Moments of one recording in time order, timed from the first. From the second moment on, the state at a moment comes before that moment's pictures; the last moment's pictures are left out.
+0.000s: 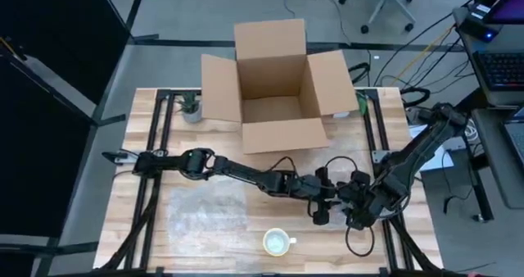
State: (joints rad) left arm -0.18 2.56 2.11 0.11 -0.06 -0.02; right arm 0.80 1.18 0.87 -0.94 0.24 1.06
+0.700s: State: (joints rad) left arm -0.19 2.56 2.11 0.10 -0.06 -0.02; right arm 0.97 1.19 1.08 -1.15 0.17 1.25
